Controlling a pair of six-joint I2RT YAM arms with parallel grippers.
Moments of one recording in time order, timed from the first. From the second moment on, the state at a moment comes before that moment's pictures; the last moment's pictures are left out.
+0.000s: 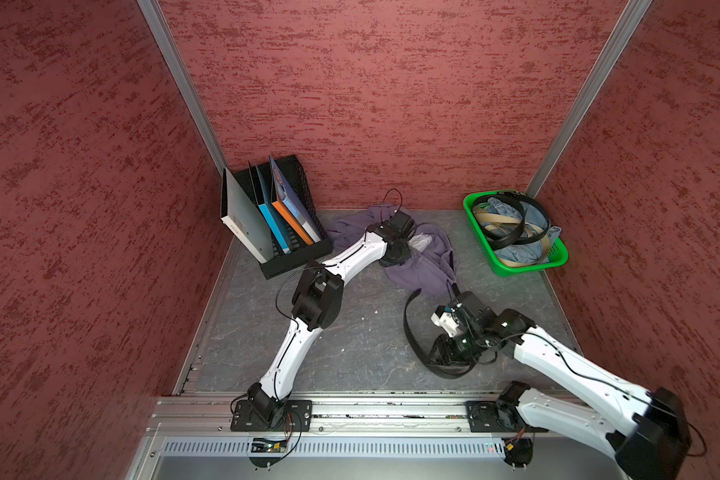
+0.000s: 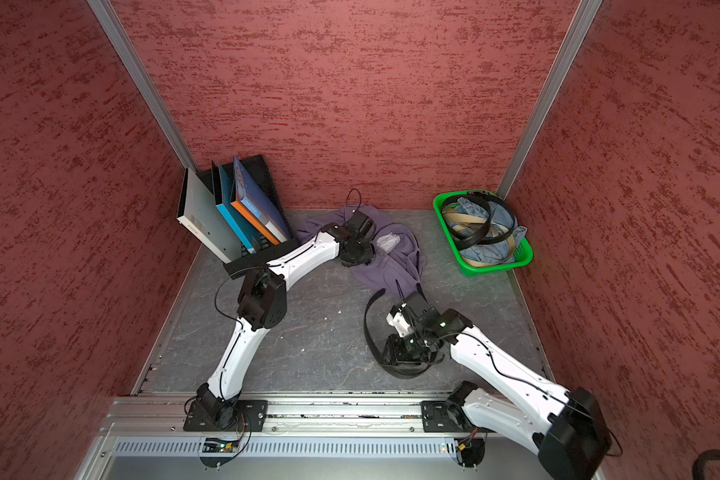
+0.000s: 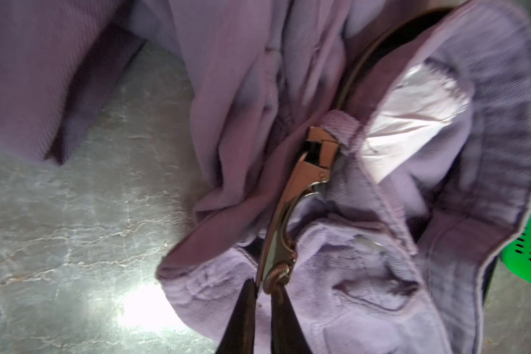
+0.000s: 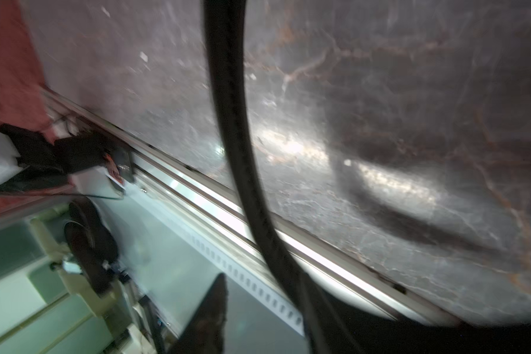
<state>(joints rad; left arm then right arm) -0.65 2.39 2.16 -0.87 -0.04 -0.85 0.68 0.97 0.74 -0.91 -0.48 0.59</state>
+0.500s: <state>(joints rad) -0.65 2.14 1.88 -0.80 -0.04 -0.86 0.57 1.24 0.98 -0.63 0.17 0.59</state>
